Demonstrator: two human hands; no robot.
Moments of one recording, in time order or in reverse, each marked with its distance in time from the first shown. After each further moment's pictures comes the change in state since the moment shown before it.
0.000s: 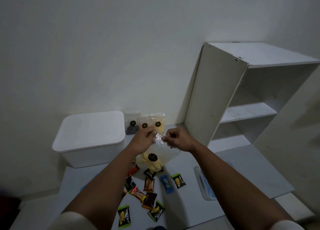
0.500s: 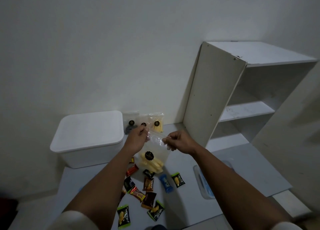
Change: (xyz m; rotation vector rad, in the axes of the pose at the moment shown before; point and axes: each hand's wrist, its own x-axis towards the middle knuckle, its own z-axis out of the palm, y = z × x) left_hand 0.010 -0.026 -0.004 -0.164 0.120 -0.109; right_hand -0.008 0.013 0.003 0.061 0.033 0.024
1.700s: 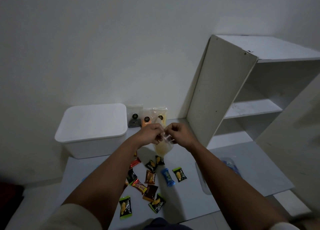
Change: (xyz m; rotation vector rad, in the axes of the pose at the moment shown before) left_hand -0.017 0.039 0.009 -0.008 -0.345 -0.125; right_hand 0.000 -0.025 0.022 0.144 0.134 0.104
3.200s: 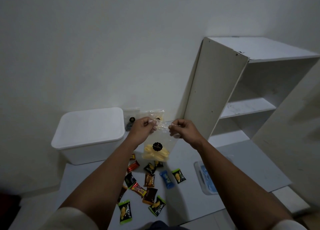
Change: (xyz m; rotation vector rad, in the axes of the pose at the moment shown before) left_hand 0.003 0.003 -0.009 -0.167 0.311 0.184; right_hand 0.000 0.000 -0.033 0.103 0.055 -0.075
